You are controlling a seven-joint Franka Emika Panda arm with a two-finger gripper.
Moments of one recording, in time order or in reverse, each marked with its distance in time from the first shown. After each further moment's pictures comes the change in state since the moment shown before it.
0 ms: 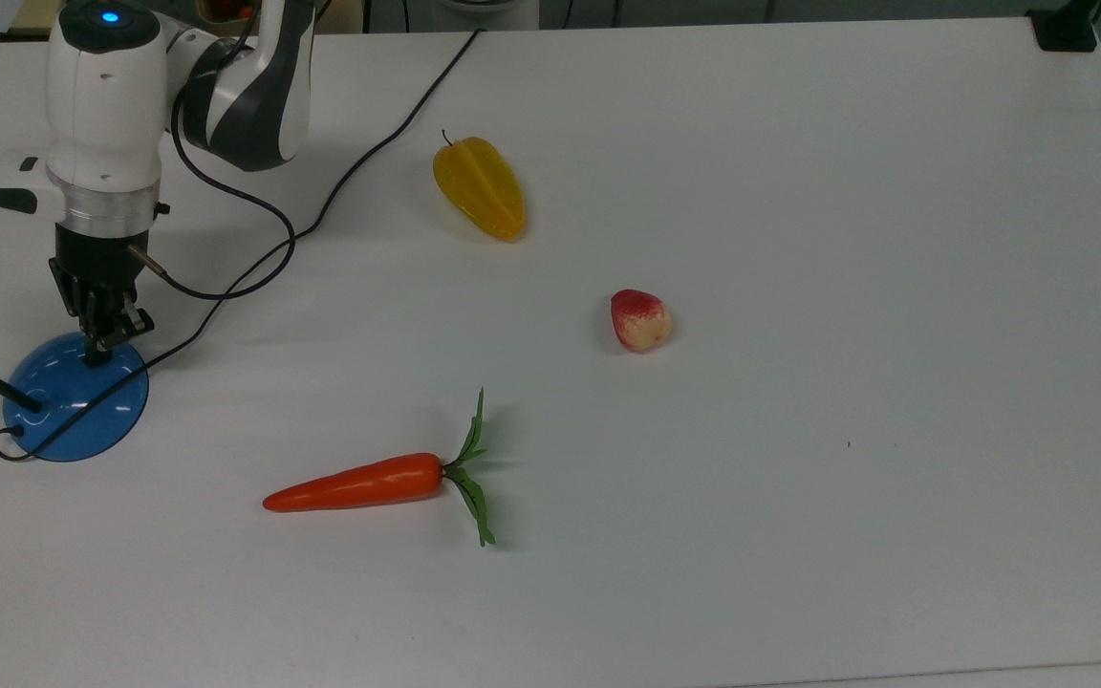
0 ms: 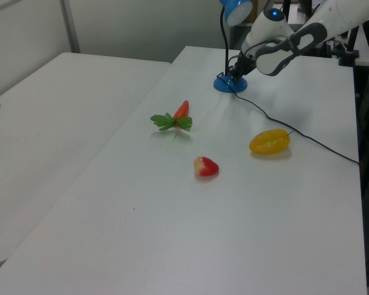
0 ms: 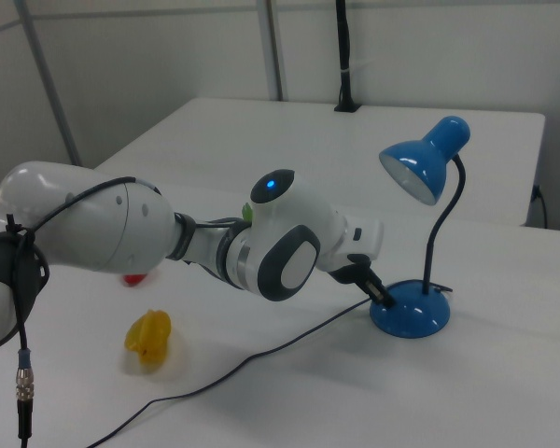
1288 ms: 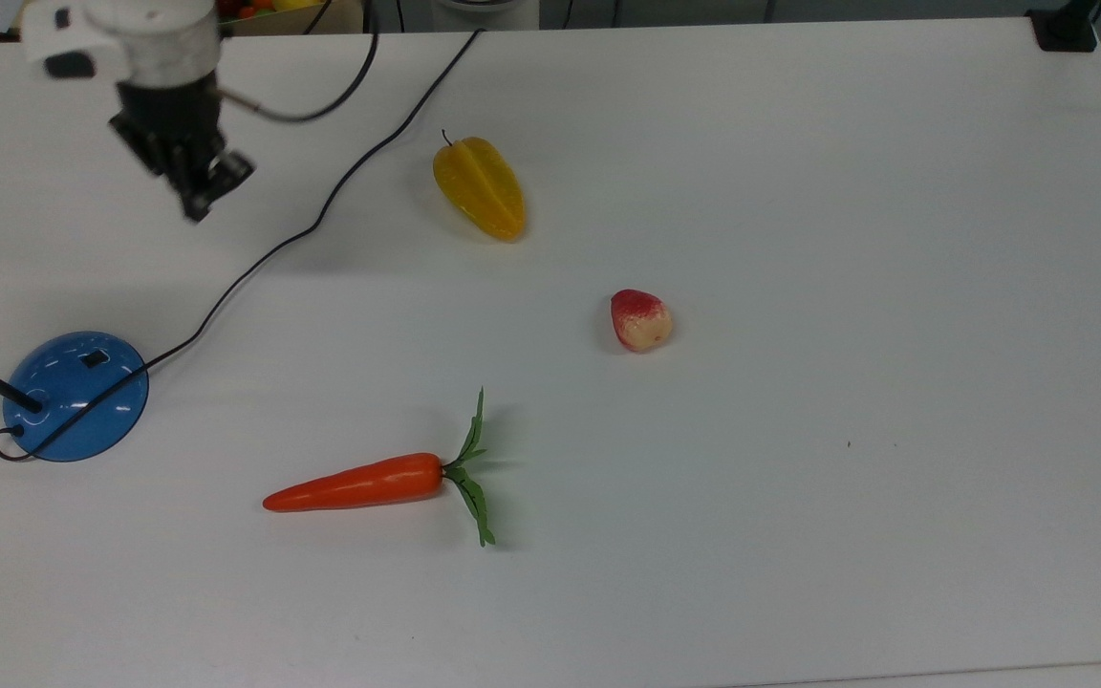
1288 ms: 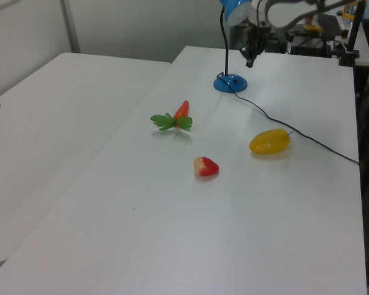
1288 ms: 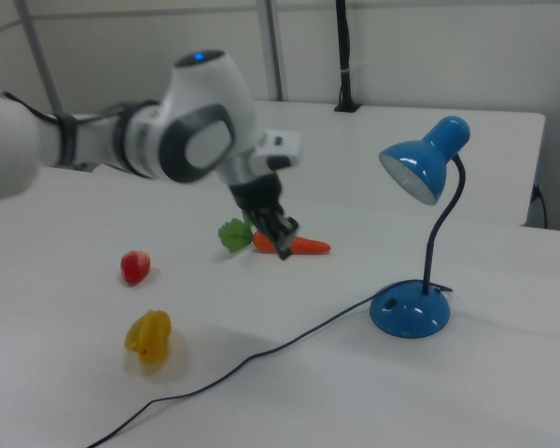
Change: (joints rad) arm 0.051 -0.398 0.112 -0.080 0.006 -0.649 -0.209
